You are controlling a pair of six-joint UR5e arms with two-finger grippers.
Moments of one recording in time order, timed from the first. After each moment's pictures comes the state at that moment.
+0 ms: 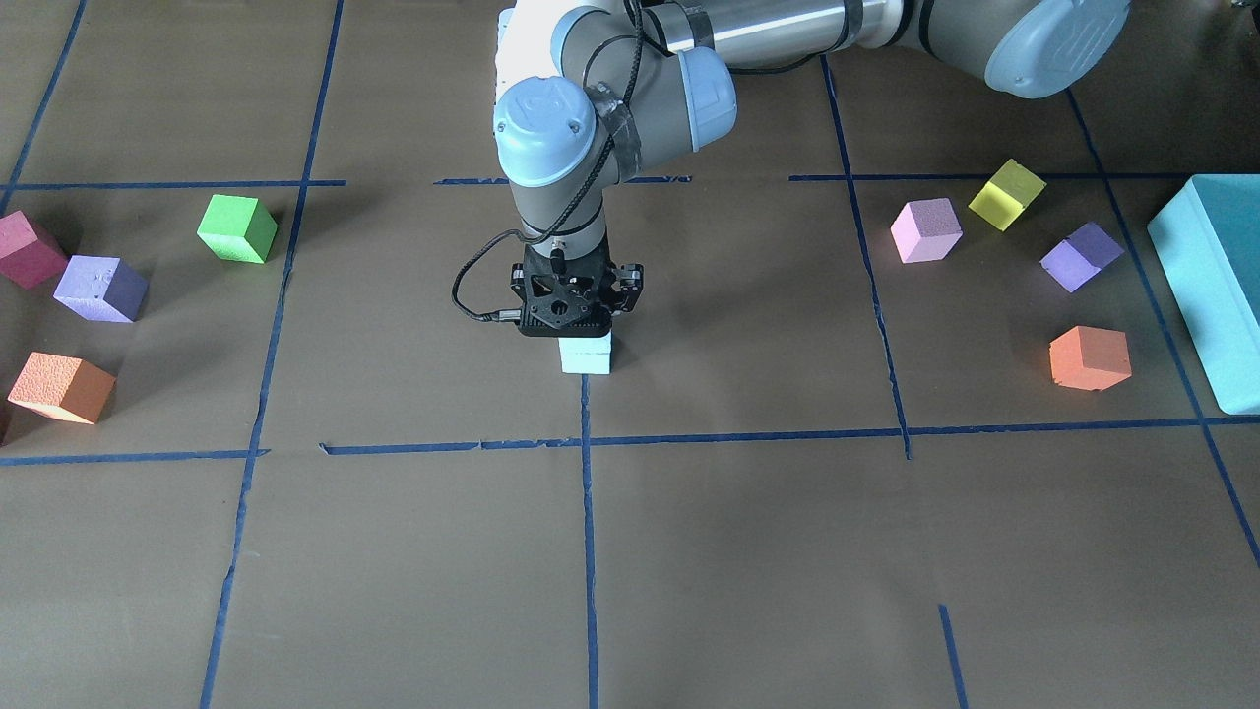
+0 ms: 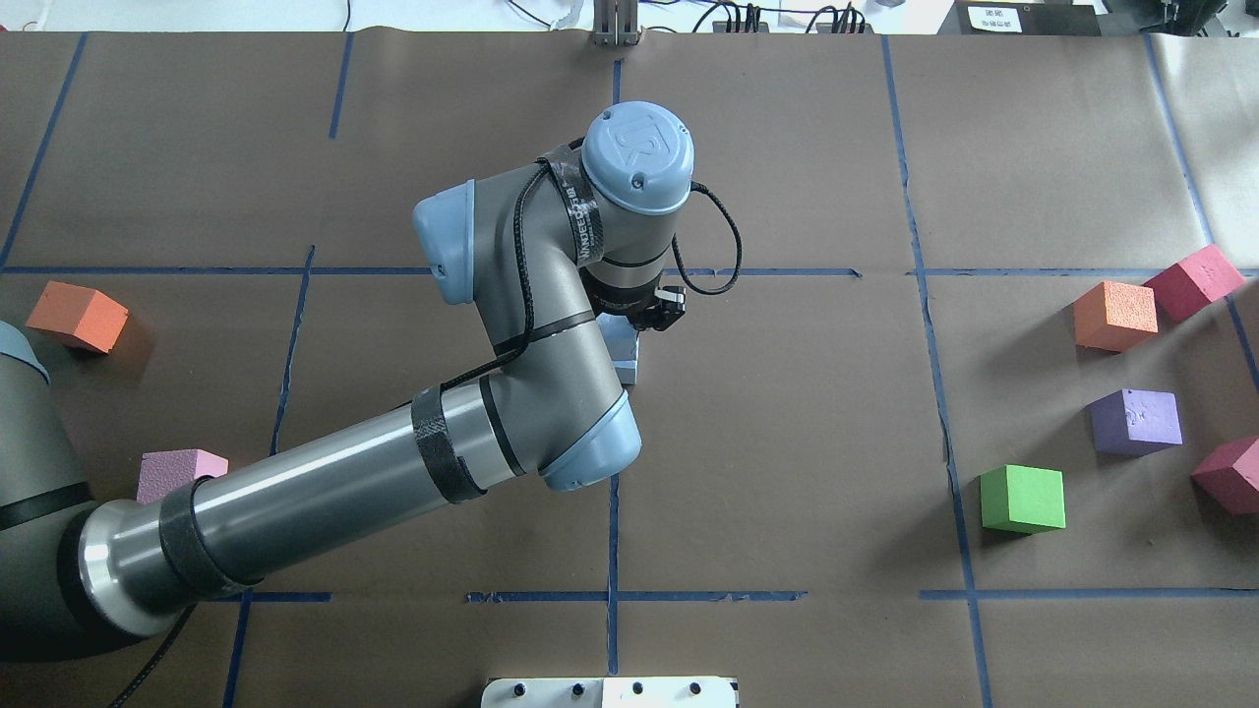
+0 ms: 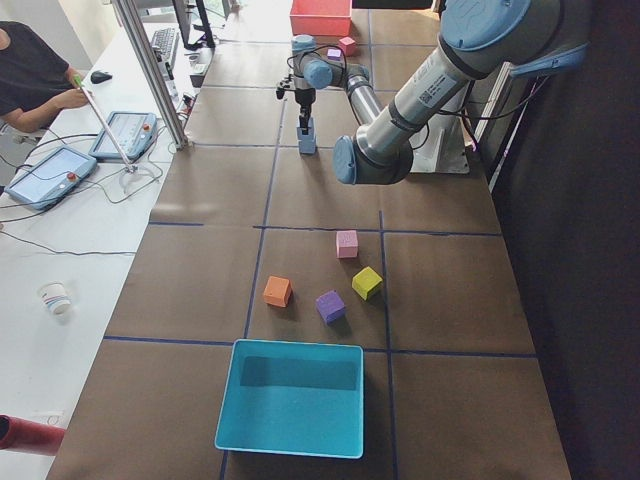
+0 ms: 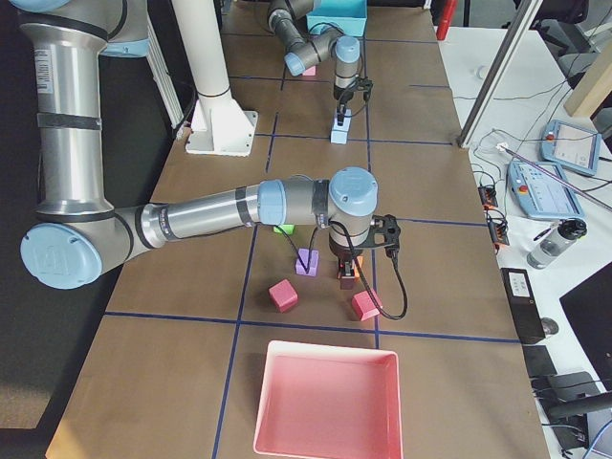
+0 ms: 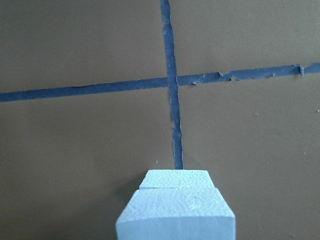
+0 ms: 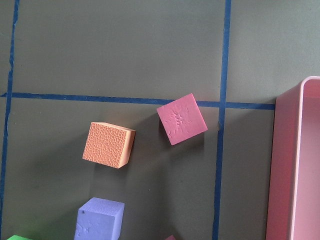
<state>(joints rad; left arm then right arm) -0.55 -2.60 -1.34 -1.43 -1.90 -1.06 1.59 -1.59 1.85 -1.78 2.43 -0.03</state>
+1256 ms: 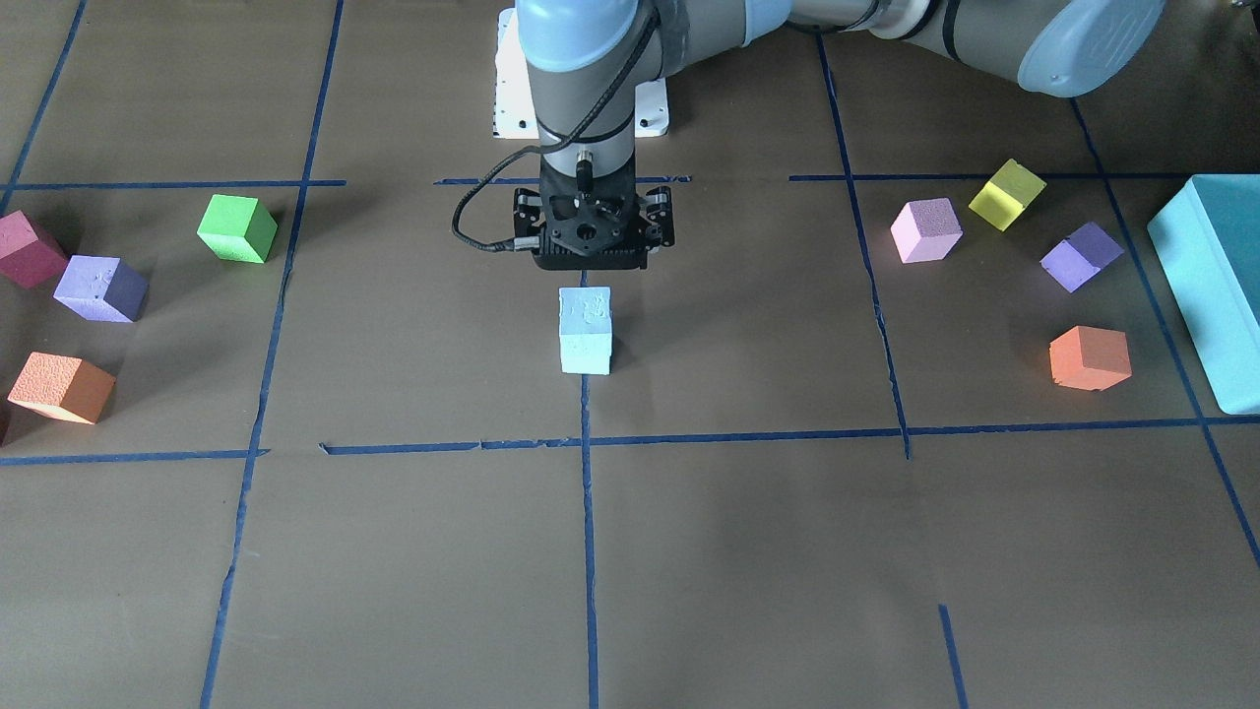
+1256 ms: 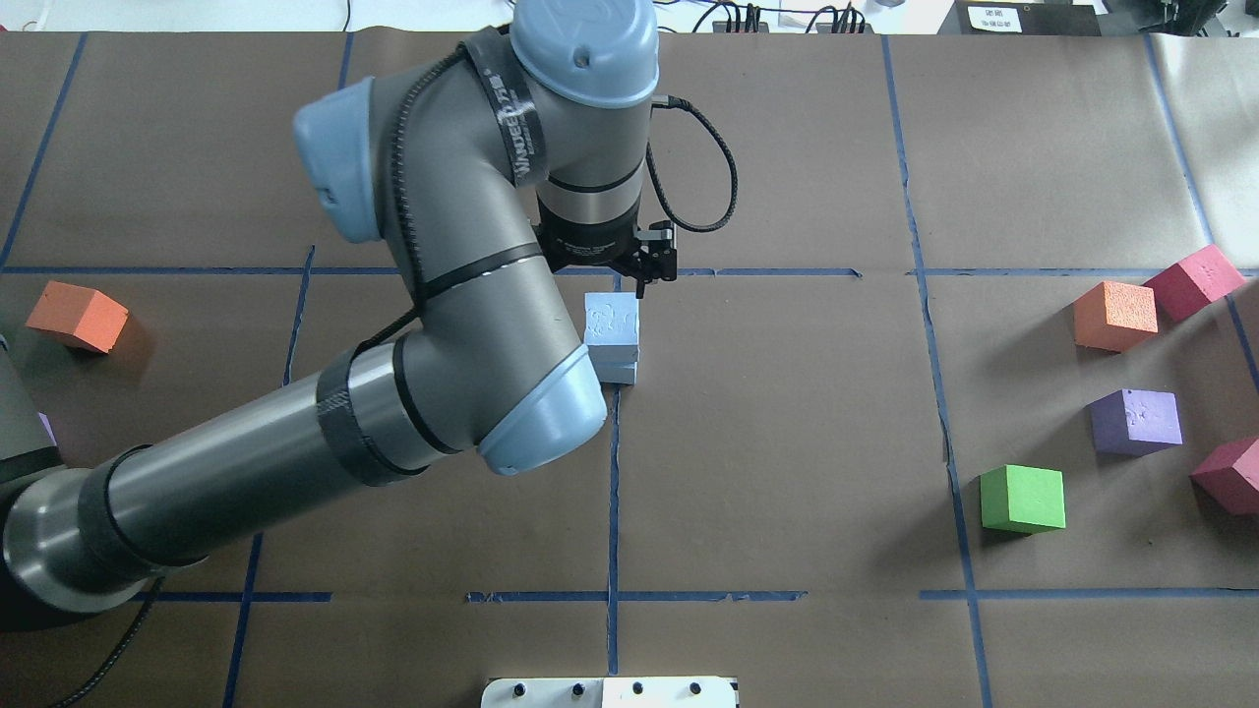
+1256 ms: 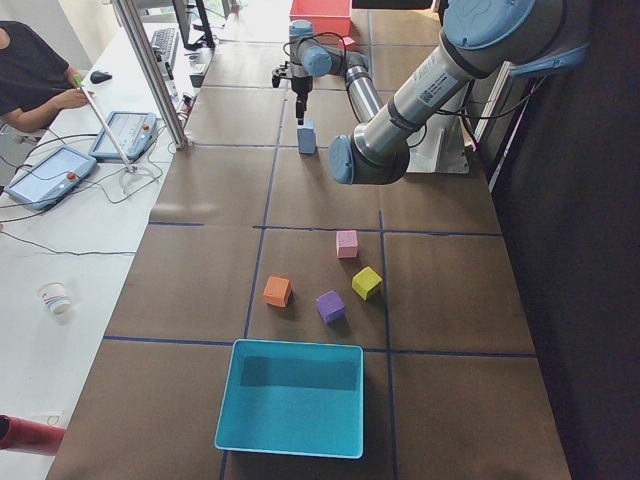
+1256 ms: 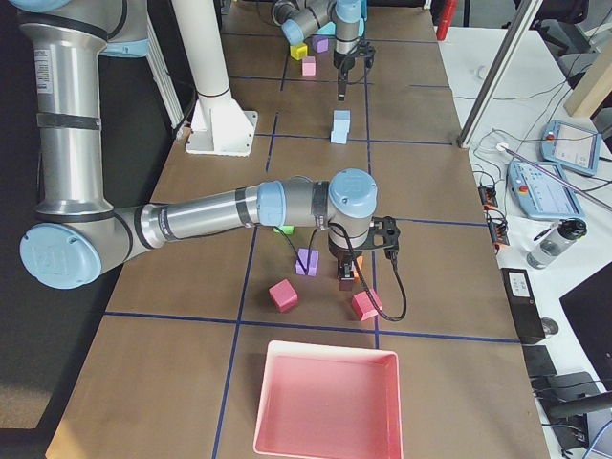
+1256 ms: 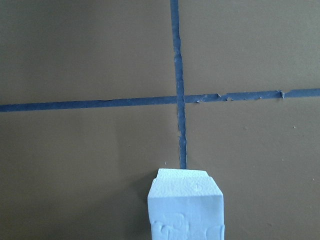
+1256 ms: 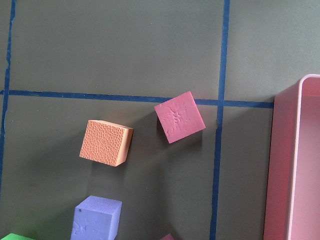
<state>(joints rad) -0.64 -2.58 -1.65 -1.16 -1.98 -1.07 1.59 -1.60 1.84 -1.78 2.43 -0.04</state>
